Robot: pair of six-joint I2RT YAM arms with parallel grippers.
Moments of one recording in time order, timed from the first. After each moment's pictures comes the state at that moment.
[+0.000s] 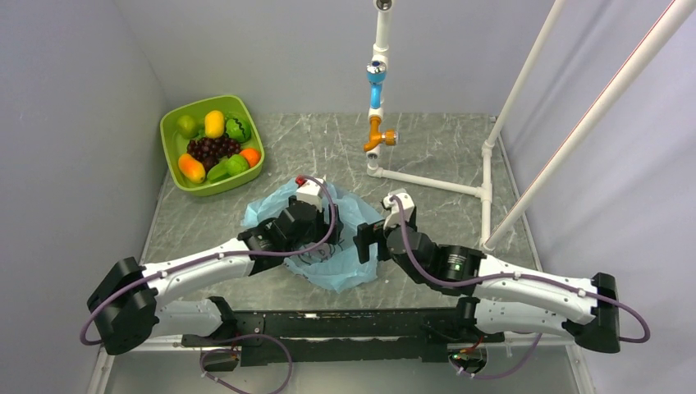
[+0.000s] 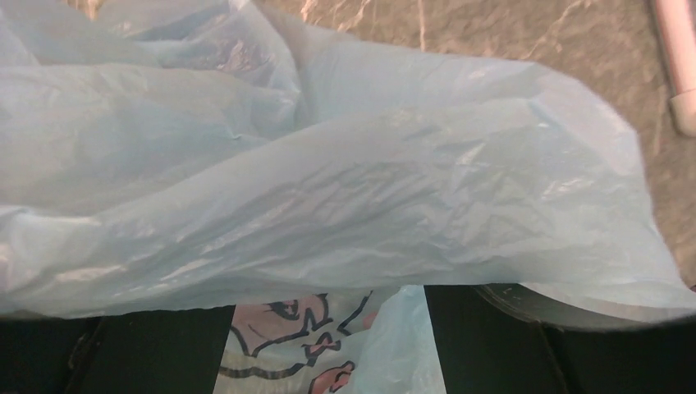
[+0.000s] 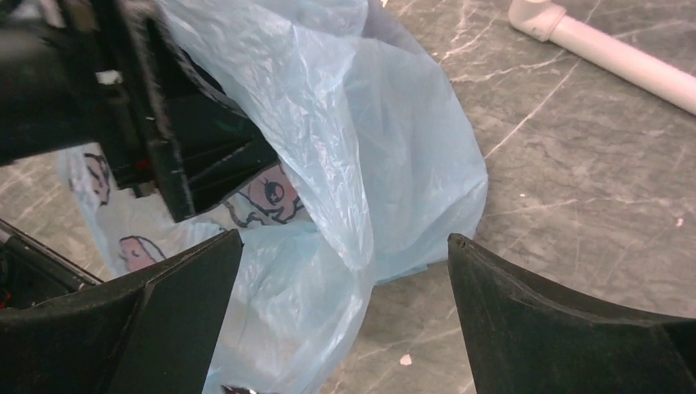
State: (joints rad) left arm -0.92 1.21 0.69 -0.03 -0.32 -0.51; right arm 1.23 0.90 0.77 -0.37 0.65 0.50
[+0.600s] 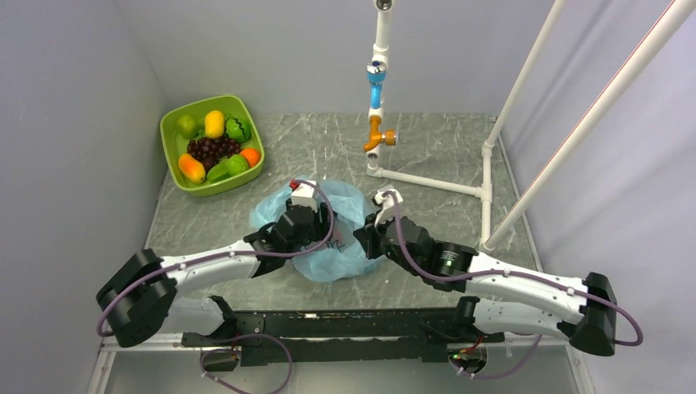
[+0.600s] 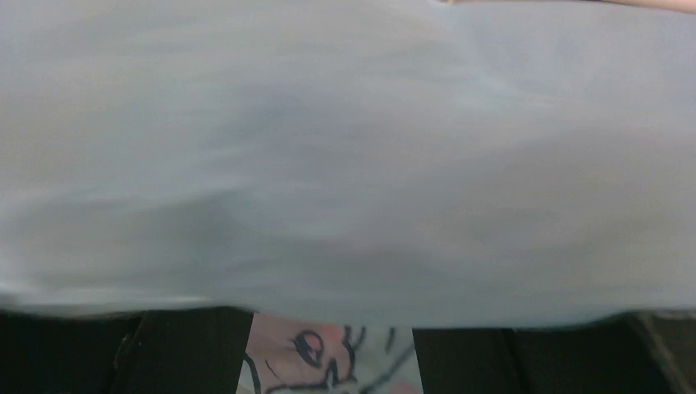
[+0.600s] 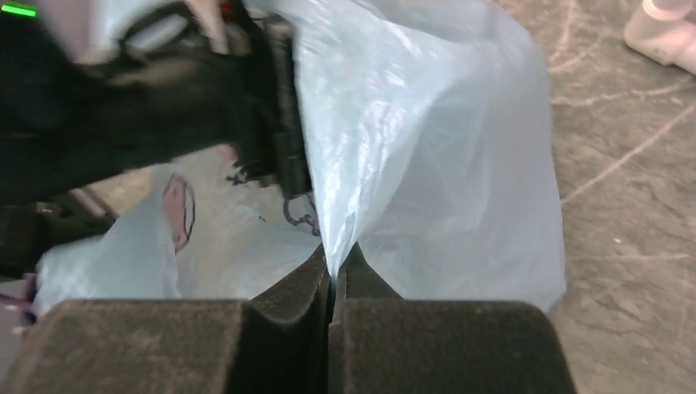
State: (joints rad) left arm -0.89 1.23 0.58 0.18 -0.39 -0.51; right arm 1.13 1.00 0.72 -0.15 0.40 0.45
